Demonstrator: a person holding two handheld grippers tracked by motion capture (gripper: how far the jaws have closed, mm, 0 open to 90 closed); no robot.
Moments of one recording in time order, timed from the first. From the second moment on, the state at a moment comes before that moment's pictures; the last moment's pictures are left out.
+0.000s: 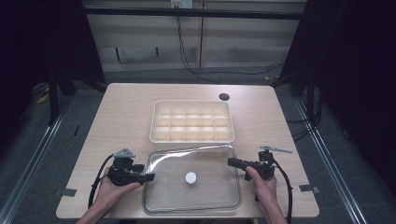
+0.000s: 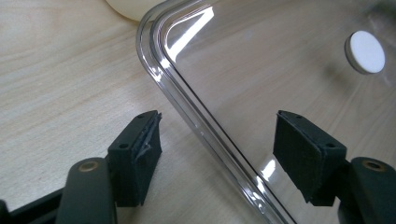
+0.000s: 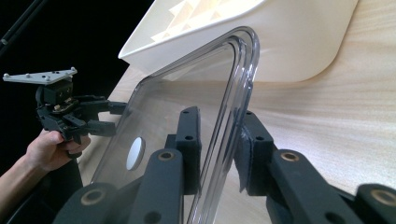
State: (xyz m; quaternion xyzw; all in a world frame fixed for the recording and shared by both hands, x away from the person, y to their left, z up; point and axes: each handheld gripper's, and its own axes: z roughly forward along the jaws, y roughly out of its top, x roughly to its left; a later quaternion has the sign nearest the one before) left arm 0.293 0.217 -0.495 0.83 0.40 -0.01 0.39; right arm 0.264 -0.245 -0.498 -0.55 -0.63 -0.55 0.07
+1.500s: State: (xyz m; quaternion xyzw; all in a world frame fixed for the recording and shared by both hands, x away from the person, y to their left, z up) left arm 0.295 0.225 -0.462 0.79 0.38 -0.01 0.48; right arm 0.256 -0.242 -0.480 -0.54 -0.64 -0.54 0.03
